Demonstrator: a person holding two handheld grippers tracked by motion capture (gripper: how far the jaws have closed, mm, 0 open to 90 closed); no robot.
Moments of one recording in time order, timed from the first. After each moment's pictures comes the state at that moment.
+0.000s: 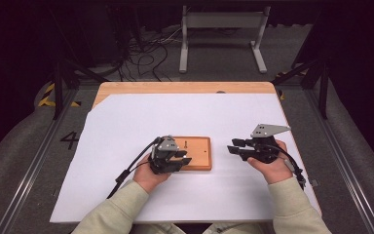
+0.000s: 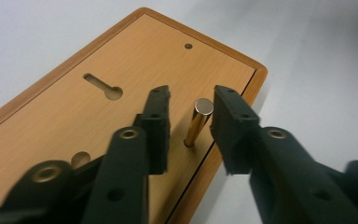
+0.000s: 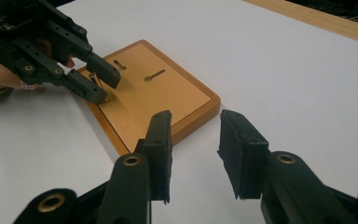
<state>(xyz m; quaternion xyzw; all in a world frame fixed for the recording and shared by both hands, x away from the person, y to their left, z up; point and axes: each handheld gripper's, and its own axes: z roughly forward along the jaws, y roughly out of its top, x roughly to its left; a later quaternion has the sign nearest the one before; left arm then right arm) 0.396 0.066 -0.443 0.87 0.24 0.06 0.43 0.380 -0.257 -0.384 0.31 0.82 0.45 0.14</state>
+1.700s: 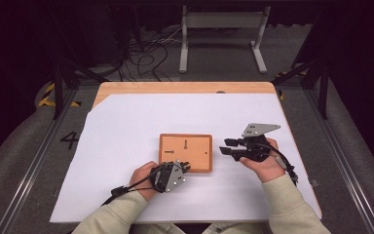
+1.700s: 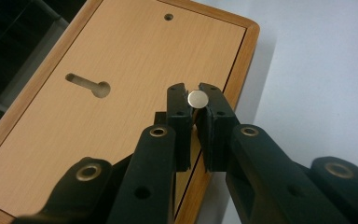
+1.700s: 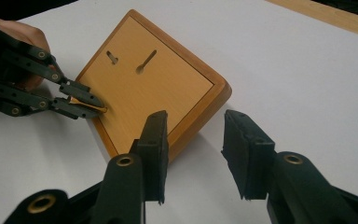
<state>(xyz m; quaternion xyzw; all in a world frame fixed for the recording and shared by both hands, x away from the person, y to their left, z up) 0.339 0.059 -0.458 0.87 0.06 0.30 0.38 0.389 -0.237 -0.388 0.30 0.83 0.45 0.12</state>
